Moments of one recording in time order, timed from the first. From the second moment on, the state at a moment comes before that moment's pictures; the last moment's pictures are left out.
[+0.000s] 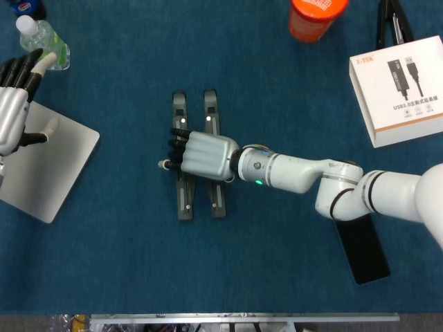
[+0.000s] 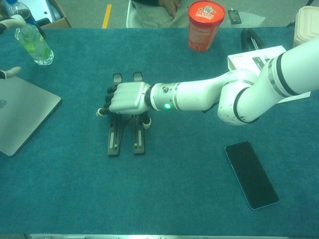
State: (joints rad) left arm -0.44 -1.25 -0.10 -1.38 1.38 1.15 -0.18; right arm 1.33 -1.84 0.02 -1.04 -1.63 0.52 -0.03
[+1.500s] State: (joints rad) left arm -0.45 -1.27 -0.09 -1.35 1.43 1.16 -0.19; right arm 1.19 -1.67 0.06 -1.34 -1.49 0.68 -0.14
